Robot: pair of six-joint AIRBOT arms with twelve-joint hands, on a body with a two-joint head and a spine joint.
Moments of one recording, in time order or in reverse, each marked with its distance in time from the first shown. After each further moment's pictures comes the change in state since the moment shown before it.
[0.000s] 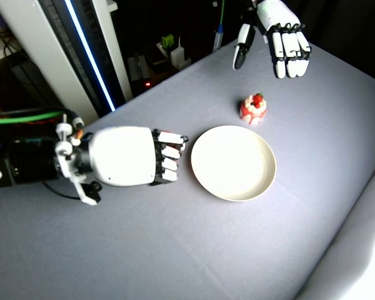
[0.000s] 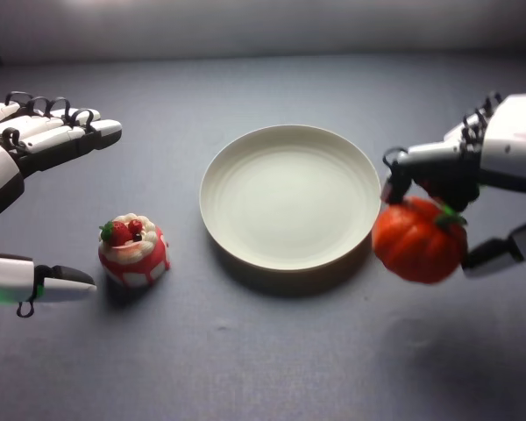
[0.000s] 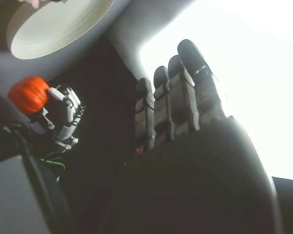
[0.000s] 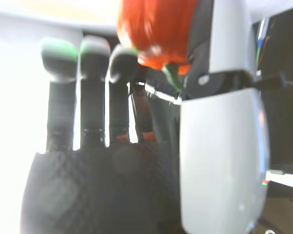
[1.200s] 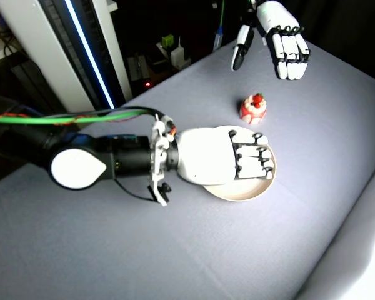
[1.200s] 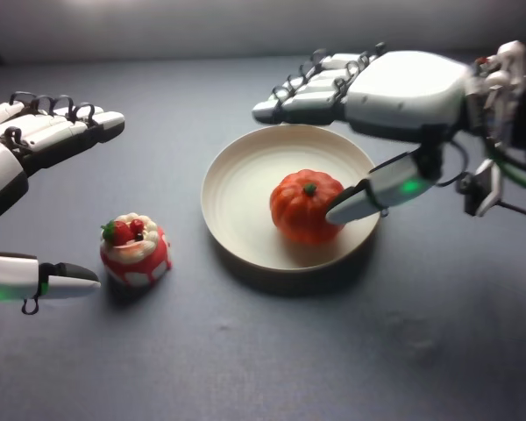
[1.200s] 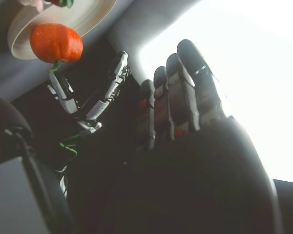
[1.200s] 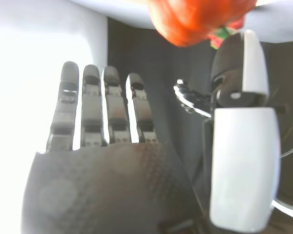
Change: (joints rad) left arm 0.008 -0.018 0.007 -0.009 -0.034 -0.017; right arm 0.183 -0.267 0.202 0.024 -0.180 -0.006
